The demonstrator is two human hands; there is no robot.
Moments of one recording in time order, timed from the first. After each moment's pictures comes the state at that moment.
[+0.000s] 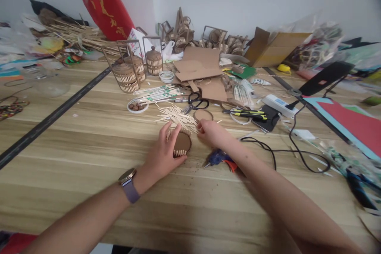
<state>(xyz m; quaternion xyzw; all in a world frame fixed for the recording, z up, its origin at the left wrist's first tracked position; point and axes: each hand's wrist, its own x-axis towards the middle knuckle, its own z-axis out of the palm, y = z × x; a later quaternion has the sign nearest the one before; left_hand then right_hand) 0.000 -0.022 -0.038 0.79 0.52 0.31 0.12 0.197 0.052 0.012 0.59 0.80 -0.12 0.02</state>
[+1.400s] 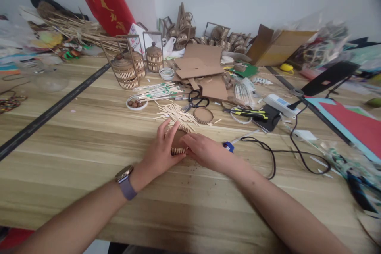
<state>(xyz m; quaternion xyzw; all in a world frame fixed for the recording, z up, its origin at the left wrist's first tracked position) -0.002 -0.020 -0.039 0.79 0.50 0.33 0.11 0.187 0.002 0.015 0.34 0.92 -0.17 -0.07</state>
